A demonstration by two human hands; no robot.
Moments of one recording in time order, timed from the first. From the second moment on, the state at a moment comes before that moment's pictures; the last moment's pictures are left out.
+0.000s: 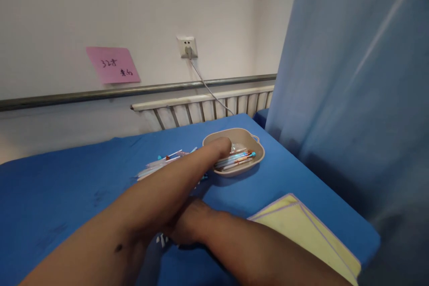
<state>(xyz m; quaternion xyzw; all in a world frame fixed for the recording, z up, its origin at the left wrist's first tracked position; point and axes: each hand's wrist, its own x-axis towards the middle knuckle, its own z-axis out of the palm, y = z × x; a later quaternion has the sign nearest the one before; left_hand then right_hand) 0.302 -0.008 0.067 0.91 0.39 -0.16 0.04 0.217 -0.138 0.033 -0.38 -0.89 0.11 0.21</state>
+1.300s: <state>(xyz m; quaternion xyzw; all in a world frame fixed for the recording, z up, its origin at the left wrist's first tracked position) 0.000 -0.097 0.018 0.89 0.44 0.14 0.07 0.232 -0.156 0.030 -0.47 -0.88 0.08 0.07</state>
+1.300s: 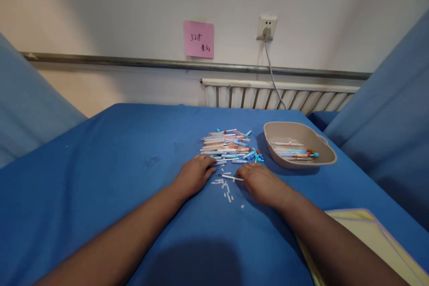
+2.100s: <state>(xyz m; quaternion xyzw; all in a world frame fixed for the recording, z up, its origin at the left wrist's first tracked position) 0.030 -0.073 0.021 0.89 0.43 0.13 0.03 0.243 -0.128 0.001 -0.57 -0.73 0.19 0.31</state>
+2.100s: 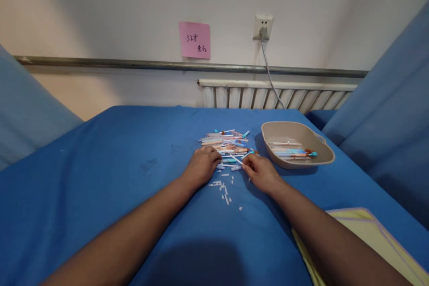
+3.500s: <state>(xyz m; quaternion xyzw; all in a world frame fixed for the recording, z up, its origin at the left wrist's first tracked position) -0.034 -0.091 0.054 0.81 0.53 0.17 0.20 0.249 -0.130 -0.004 -0.60 -0.72 0.17 0.31</state>
